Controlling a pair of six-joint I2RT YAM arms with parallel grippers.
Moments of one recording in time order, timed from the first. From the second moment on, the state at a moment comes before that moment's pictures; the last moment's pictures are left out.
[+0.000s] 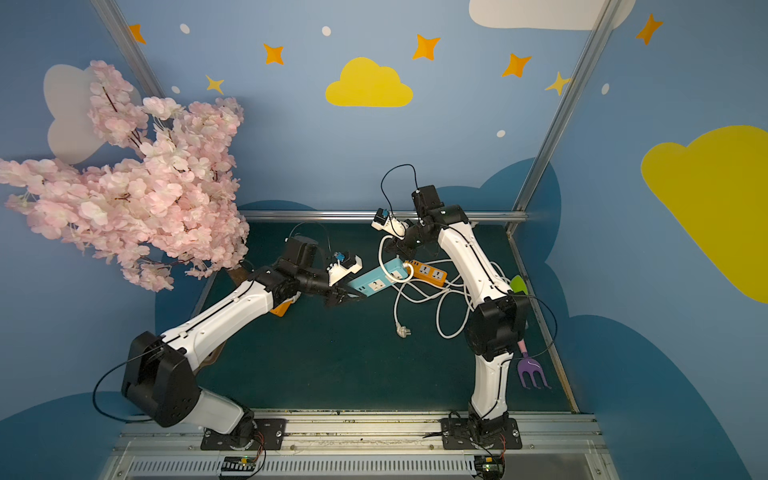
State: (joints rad) left arm -0.48 1.49 1.19 -0.36 0.85 0.43; right arm 0.38 1.98 2.06 -1.09 -0.65 -0.75
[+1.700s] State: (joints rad) left arm -0.33 1.76 1.52 -0.70 0.12 0.27; right arm 0.76 1.48 1.08 -0.14 0.17 -0.56
